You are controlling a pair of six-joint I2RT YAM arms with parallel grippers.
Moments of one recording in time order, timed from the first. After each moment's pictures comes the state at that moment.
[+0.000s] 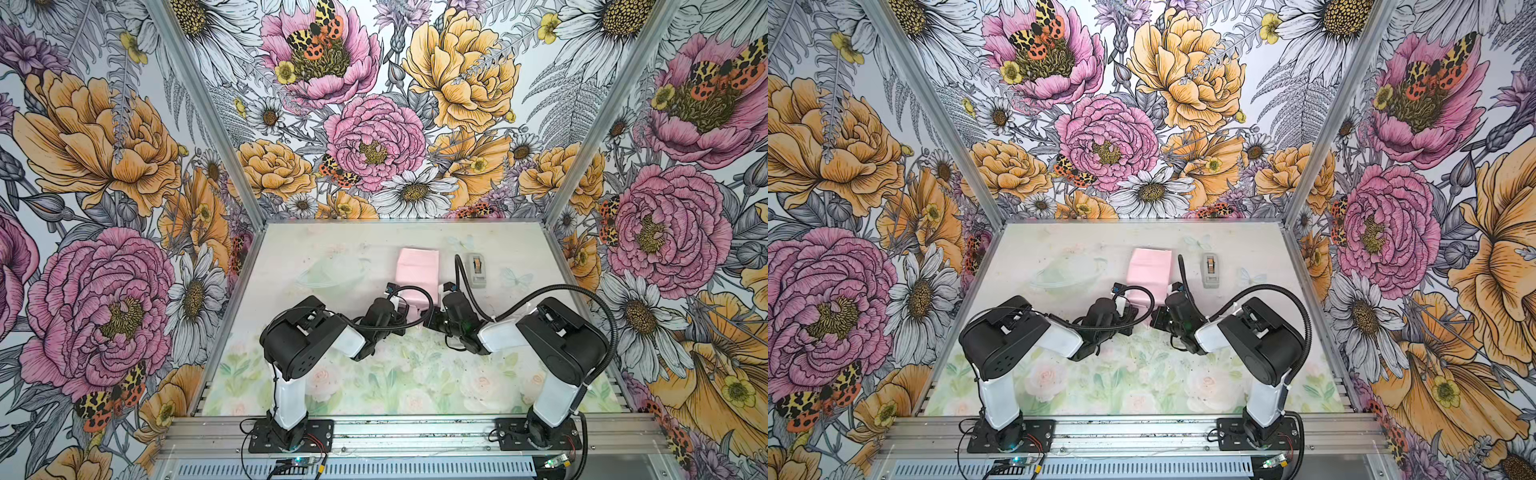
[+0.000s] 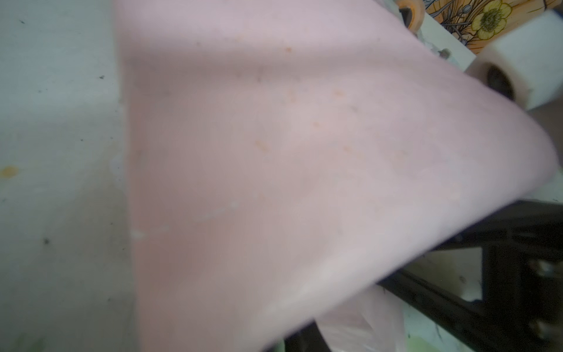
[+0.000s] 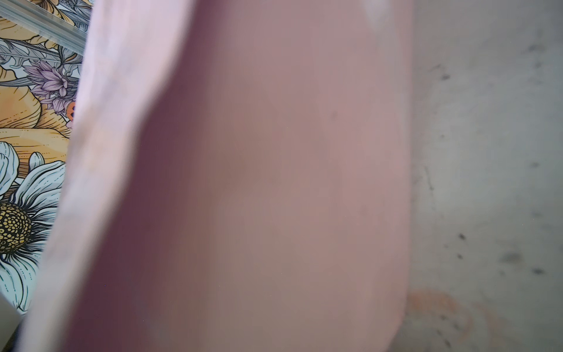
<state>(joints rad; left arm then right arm) -0.75 1.89 0.64 0.73 -0.05 -0.37 0.61 1.79 0.62 0.51 -0.12 0.85</state>
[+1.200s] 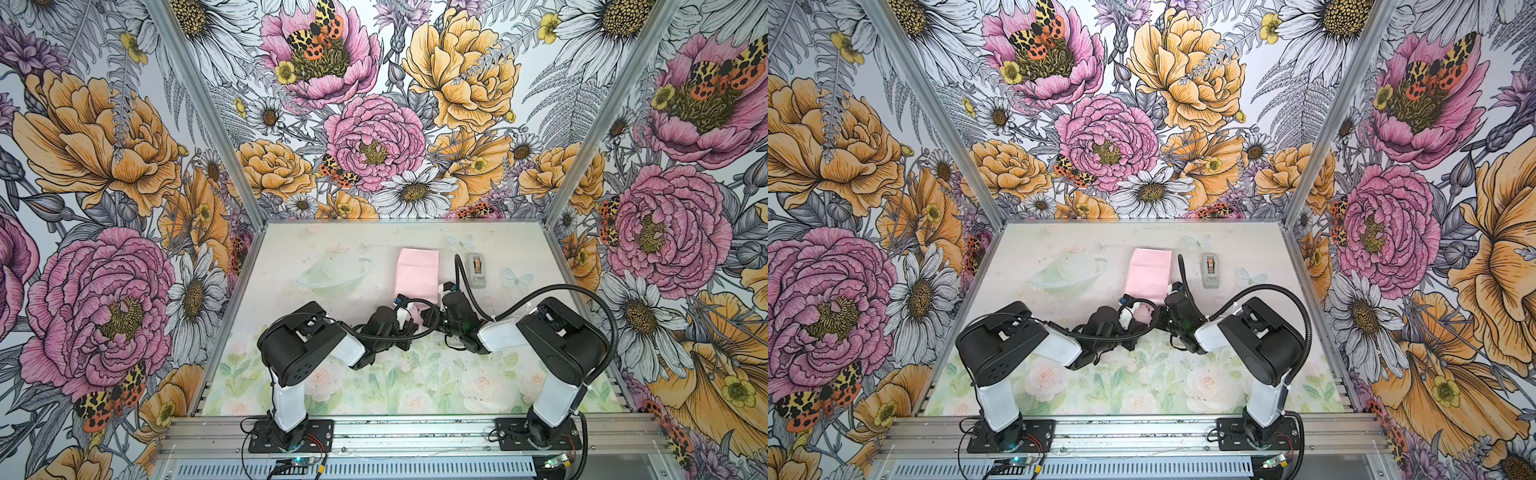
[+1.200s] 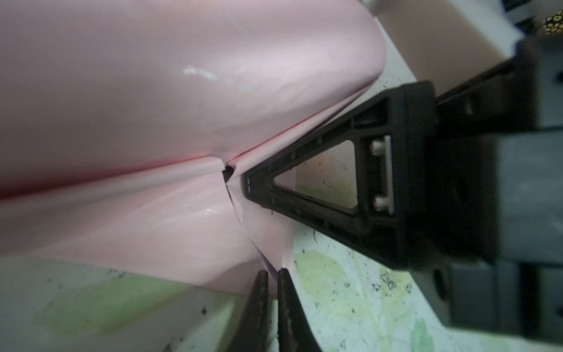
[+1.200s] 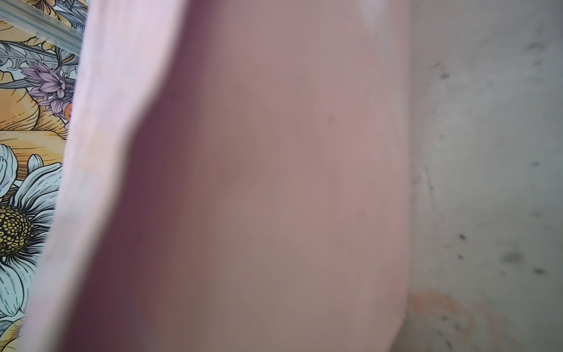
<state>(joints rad) -0.80 1.85 0.57 0.72 0.15 -0.36 0.61 1.79 0.62 0.50 -0.12 0.86</state>
